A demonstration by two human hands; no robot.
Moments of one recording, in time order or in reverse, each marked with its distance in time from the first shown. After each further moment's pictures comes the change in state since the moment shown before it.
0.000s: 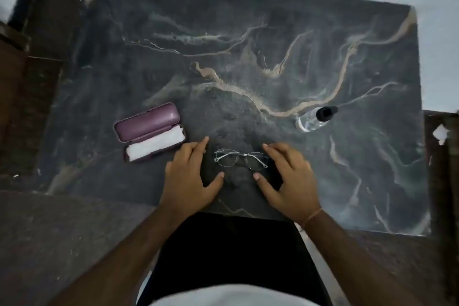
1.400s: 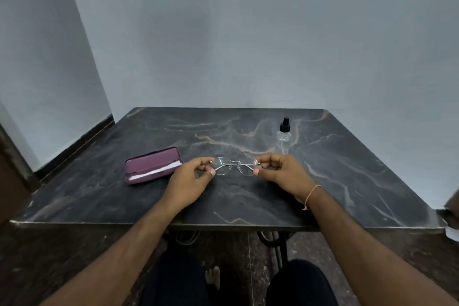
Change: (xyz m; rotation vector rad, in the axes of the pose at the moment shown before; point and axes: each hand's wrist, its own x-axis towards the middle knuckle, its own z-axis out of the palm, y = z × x) left_hand 0.052 -0.037 0.045 -0.432 0.336 0.465; right_hand 0.025 0.053 0.028 0.725 0.170 -0.185
